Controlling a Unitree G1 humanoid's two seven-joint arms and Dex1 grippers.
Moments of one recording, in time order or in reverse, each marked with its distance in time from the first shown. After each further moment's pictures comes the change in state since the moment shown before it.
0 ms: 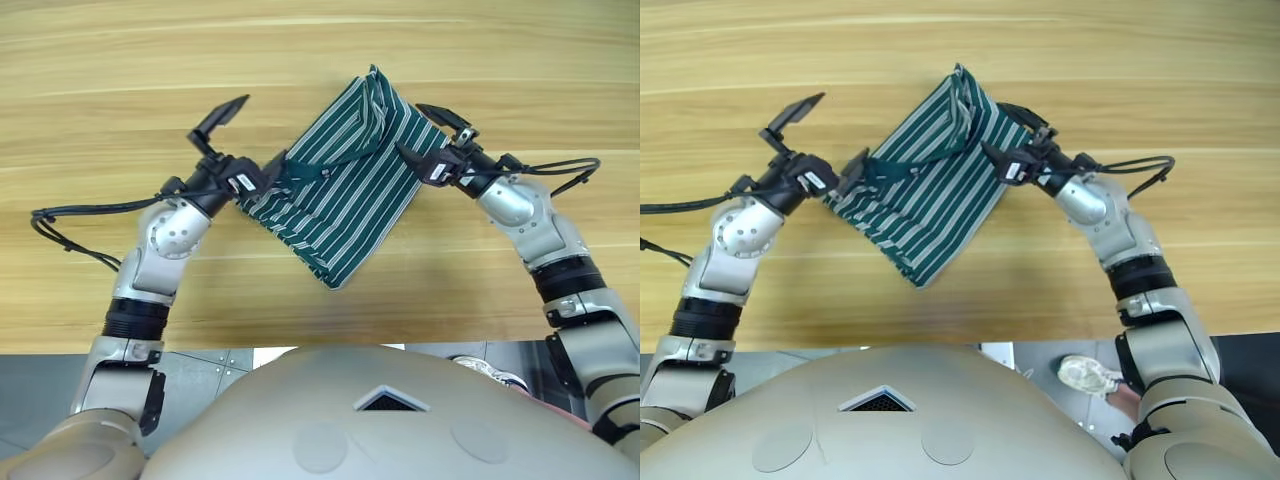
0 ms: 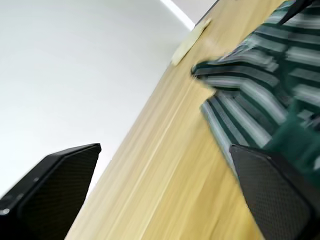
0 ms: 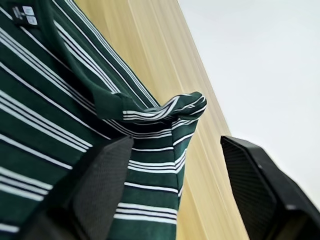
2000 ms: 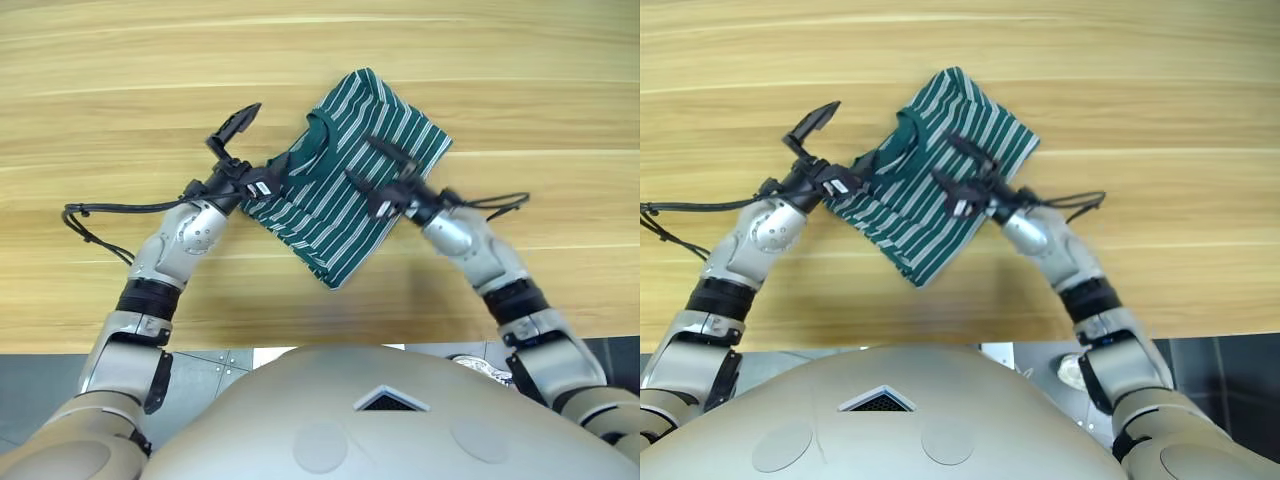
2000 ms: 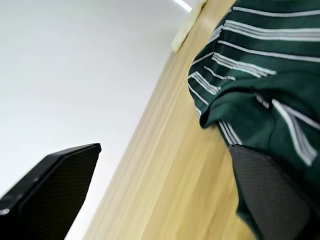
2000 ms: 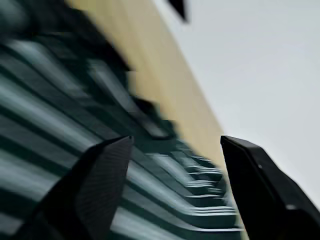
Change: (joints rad) left arm -0.104 -0.022 -0.110 0.314 0.231 -0.113 0.293; right arm 0.181 0.164 0.131 -0.146 -0.208 0.017 -0.109
